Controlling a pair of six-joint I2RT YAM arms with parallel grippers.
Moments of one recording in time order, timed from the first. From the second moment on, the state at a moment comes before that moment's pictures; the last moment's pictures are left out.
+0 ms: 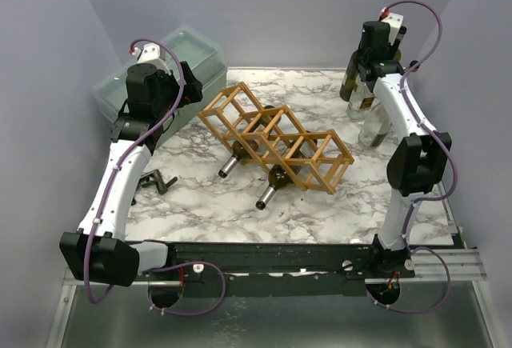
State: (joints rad) left arm -0.13 1.25 1.30 -0.34 0.04 -0.34; right arm 0.13 1.96 1.92 -0.37 0.57 0.22
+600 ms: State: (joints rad) left arm -0.13 1.26 1.30 -0.34 0.04 -0.34; right arm 0.13 2.03 1.91 -0.32 0.59 0.17
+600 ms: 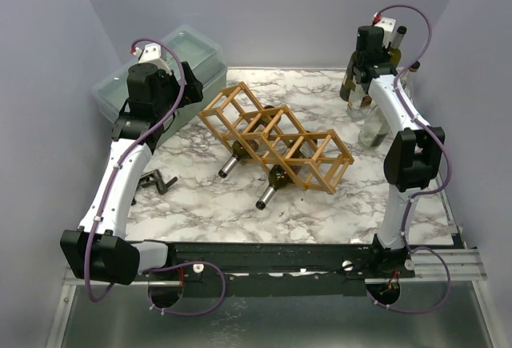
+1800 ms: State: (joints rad) left arm -0.13 1.26 1.30 -0.34 0.05 -0.34; right arm 0.16 1.89 1.62 -0.09 0.51 0.05
